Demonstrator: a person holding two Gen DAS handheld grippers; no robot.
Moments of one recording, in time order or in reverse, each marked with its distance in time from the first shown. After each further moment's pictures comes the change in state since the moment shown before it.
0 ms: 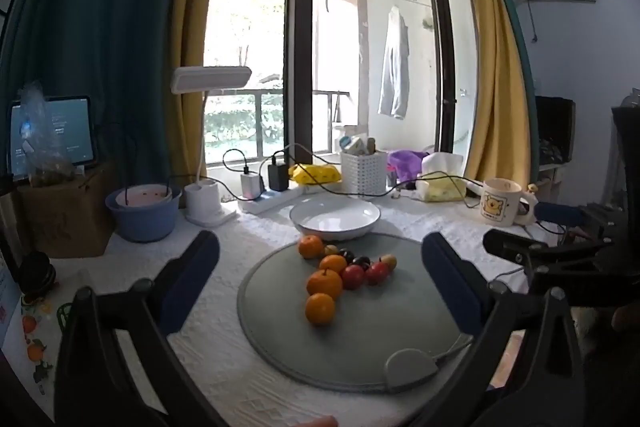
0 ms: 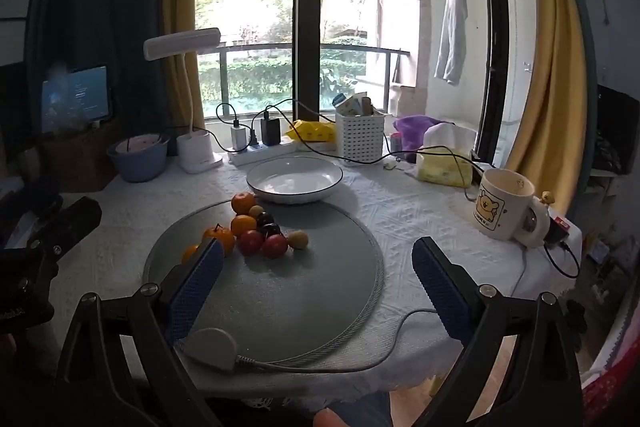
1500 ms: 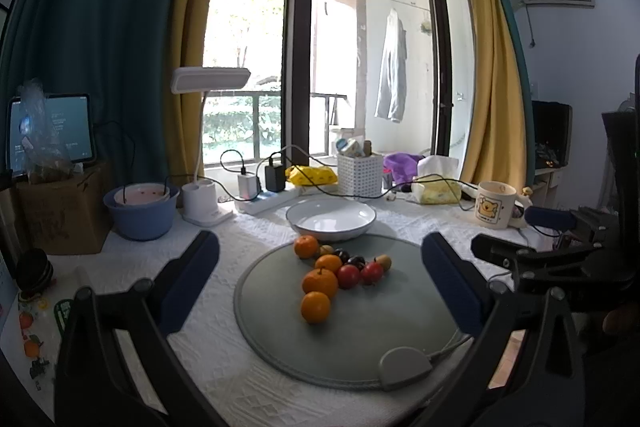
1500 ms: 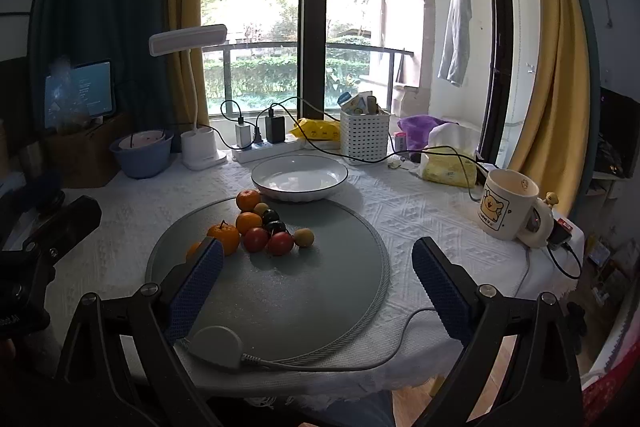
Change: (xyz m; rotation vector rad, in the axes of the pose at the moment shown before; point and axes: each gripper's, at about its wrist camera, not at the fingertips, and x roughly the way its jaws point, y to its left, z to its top) left arm 0.003 0.005 -0.006 -0.015 -0.006 -0.006; right arm 0.005 0.007 0.002 -0.008 0.018 -0.005
